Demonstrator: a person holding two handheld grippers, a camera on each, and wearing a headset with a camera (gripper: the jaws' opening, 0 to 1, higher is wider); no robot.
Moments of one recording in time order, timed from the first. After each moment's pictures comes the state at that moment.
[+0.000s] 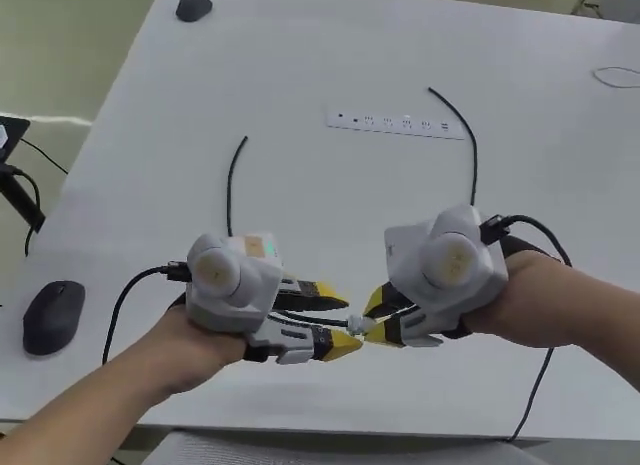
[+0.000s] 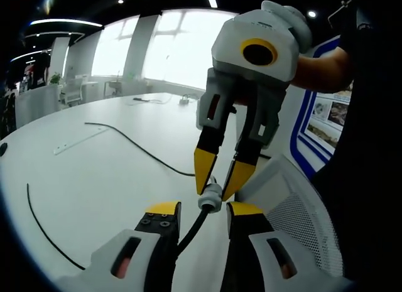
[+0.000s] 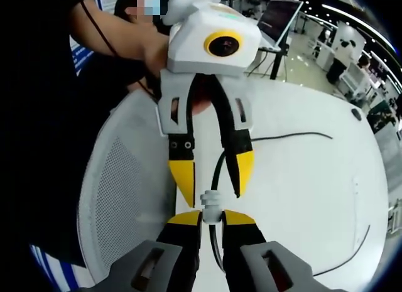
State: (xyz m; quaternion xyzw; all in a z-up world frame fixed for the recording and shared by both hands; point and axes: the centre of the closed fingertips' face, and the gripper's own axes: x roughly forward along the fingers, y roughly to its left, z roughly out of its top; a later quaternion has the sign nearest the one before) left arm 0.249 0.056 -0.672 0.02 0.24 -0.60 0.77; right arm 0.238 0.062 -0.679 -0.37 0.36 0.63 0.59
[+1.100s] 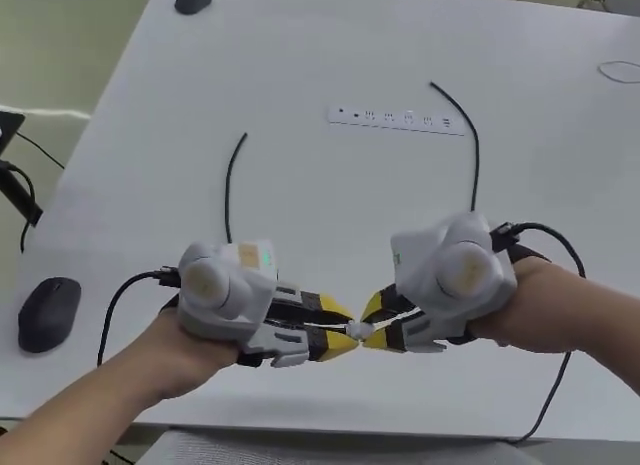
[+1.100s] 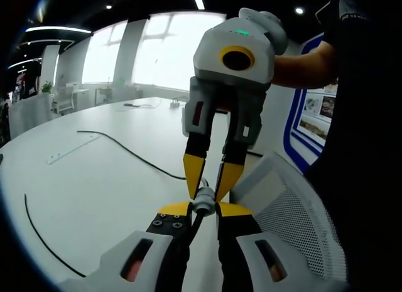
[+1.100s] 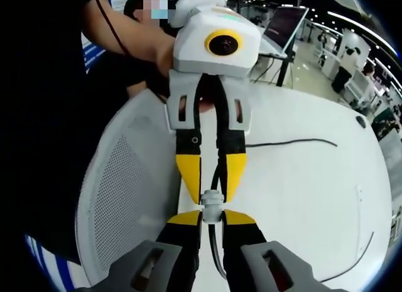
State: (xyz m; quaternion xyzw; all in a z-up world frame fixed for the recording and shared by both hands) left arm 0.242 0.053 -0.670 0.03 0.22 -0.62 0.75; right arm 0.234 0.057 -0.682 -0.35 0.34 0.65 0.58
